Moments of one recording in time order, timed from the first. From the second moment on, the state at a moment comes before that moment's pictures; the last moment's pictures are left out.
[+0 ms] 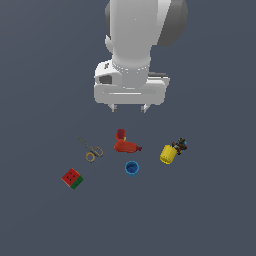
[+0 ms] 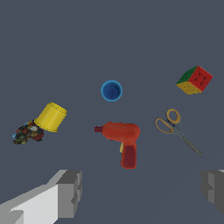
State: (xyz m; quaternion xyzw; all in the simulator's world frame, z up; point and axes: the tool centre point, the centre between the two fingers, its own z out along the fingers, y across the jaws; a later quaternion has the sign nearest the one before) arm -0.011 0.003 0.309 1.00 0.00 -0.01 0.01
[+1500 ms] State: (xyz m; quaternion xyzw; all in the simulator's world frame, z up) arm 0.016 -0.042 0.281 1.00 0.07 -0.03 0.02
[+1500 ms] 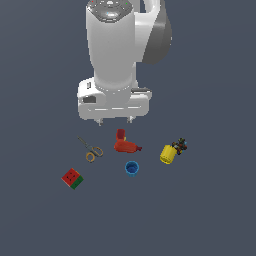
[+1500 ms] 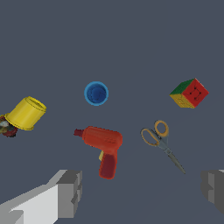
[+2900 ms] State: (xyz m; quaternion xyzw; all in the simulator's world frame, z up) arm 0.107 -0.164 0.164 0.95 0.33 -0.02 0.01
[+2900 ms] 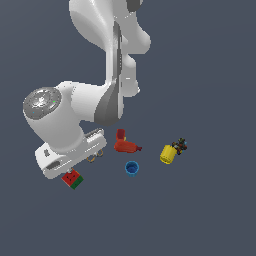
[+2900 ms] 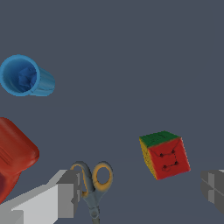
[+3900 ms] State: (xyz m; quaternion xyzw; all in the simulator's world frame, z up) arm 0.125 -0.235 0.086 0.90 0.45 0.00 0.00
